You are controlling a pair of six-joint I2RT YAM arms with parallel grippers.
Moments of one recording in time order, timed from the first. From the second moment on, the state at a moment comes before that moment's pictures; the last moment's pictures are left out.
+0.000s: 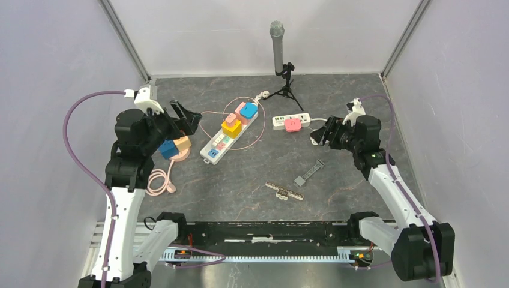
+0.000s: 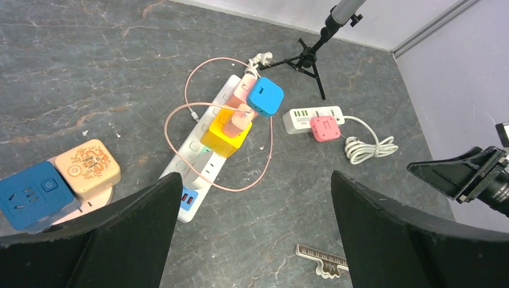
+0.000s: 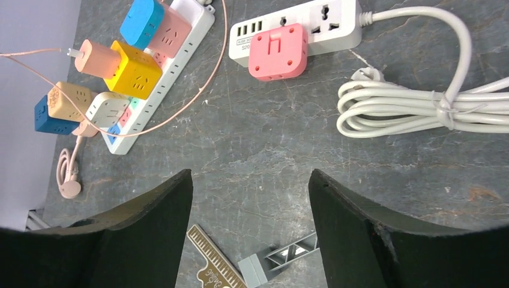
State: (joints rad) left arm -0.08 0.82 1.15 -0.60 0.22 -0.39; right arm 0.12 1.02 0.67 -0.13 -0.35 0.44
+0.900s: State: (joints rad) left arm -0.08 0.83 1.11 -0.62 0.45 -0.41; right arm 0.31 1.36 0.61 0.17 -0.19 1.00
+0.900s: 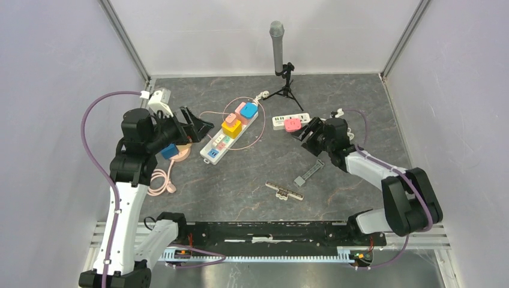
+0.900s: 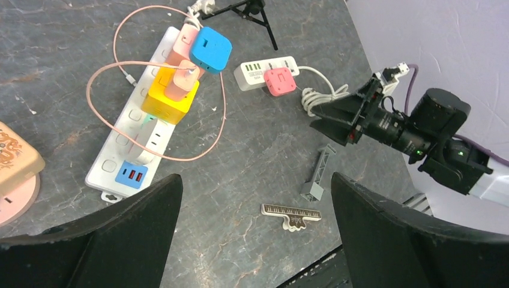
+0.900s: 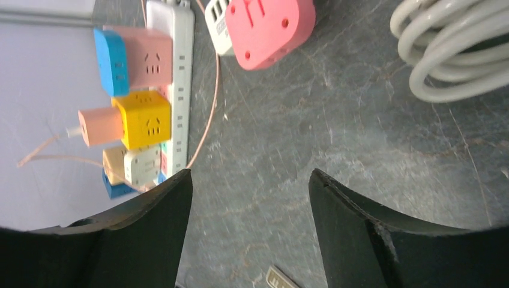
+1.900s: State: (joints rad) left arm -0.08 0.93 1.15 -0.61 0.47 -0.41; right arm 0.39 1.77 0.86 0.22 0.17 1.22
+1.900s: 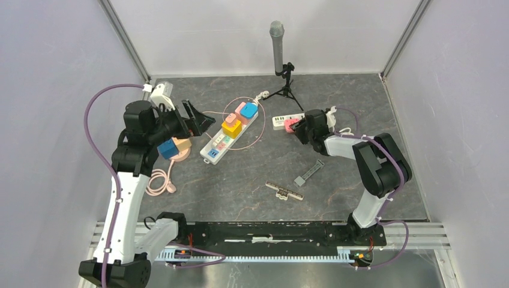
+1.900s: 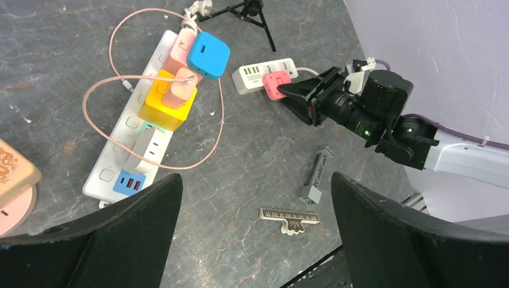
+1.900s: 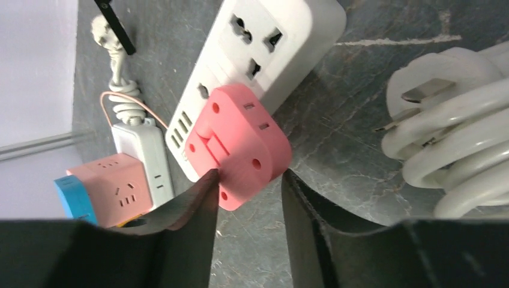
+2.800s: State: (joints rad) left arm -0.14 0.90 0.99 -0.32 0.66 -0.63; right arm 0.34 1.56 0.57 0.48 -0.01 1.05
